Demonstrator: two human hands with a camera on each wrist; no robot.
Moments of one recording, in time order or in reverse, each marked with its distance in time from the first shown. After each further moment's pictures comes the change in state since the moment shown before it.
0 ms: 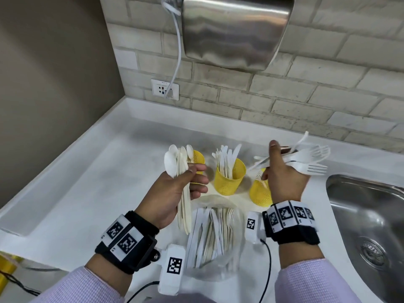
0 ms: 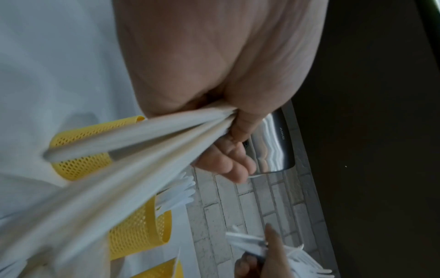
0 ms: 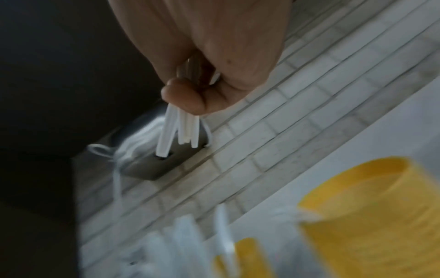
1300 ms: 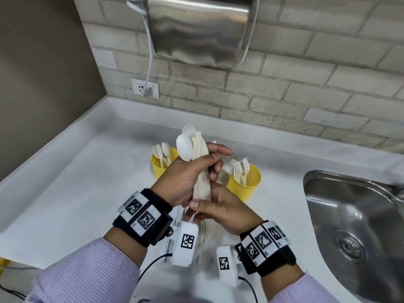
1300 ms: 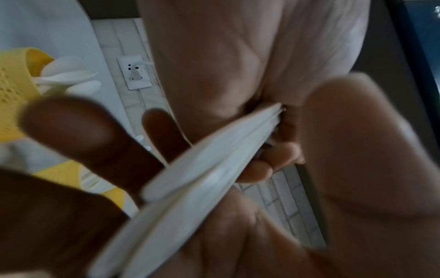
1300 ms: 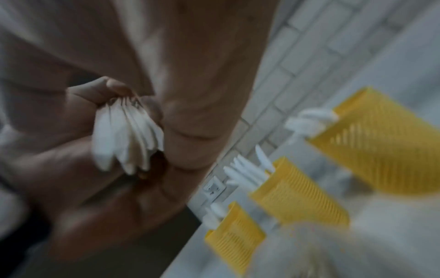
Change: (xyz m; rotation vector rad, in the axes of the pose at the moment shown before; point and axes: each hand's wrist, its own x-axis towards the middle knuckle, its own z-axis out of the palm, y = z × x) left_hand 0.022 -0.001 0.103 0.028 -0.268 0.189; right_hand -0.058 -0.001 -0.042 0.241 -1.312 0.332
